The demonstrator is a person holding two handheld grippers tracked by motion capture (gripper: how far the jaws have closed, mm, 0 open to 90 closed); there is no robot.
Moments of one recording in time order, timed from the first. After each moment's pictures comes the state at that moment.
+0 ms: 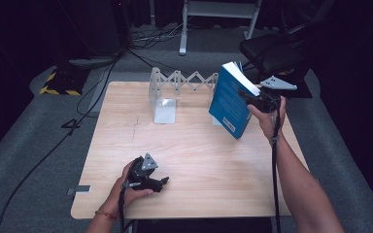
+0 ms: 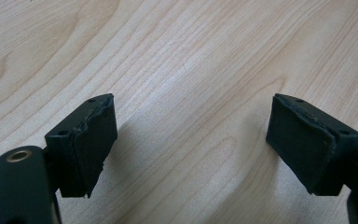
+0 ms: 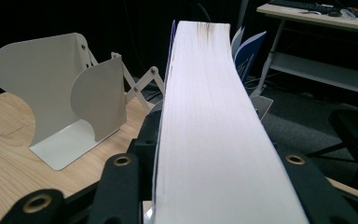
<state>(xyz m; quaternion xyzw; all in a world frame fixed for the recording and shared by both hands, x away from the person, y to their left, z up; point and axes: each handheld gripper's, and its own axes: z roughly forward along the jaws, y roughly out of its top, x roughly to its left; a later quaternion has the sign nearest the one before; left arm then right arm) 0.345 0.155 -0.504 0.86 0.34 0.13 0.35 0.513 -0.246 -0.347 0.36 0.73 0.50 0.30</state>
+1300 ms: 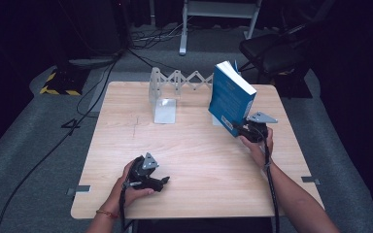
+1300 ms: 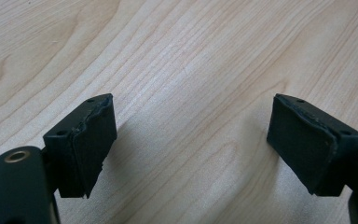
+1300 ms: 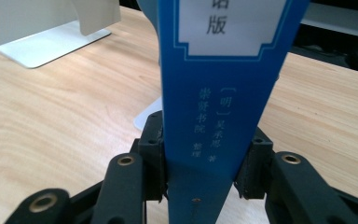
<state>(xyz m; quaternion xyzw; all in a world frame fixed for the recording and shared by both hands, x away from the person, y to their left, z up) 0.347 0.153 -0.504 0.86 0.34 0.13 0.35 0.496 -0.246 -0.475 0.40 0.75 0.45 0.28</state>
